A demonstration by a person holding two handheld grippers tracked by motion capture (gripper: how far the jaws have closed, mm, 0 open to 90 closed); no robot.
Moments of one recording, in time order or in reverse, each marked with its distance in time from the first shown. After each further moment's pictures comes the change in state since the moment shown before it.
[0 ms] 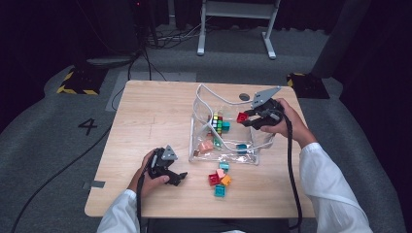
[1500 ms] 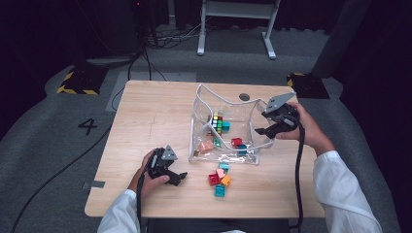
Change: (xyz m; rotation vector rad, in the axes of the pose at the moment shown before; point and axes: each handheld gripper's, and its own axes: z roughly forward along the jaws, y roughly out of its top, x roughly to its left) left arm 0.000 0.000 0.000 0.001 -0.006 -0.004; right arm 0.004 -0.032 -0.031 0.058 -0.083 0.042
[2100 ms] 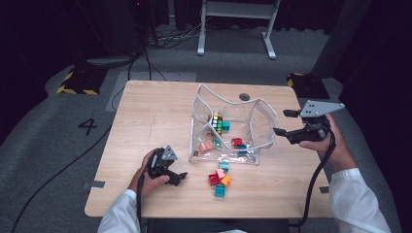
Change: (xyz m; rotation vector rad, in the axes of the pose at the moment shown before) left arm -0.001 0.000 -0.001 0.007 0.007 -0.007; right arm 0.019 -0.048 -0.064 -0.305 -0.083 0.173
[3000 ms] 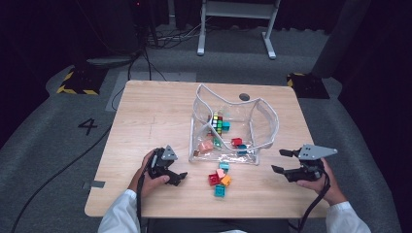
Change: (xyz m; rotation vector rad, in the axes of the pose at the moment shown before) left arm 0.001 0.000 0.000 -0.008 0.000 0.013; right arm 0.056 -0.115 0.021 -0.006 0.097 0.090
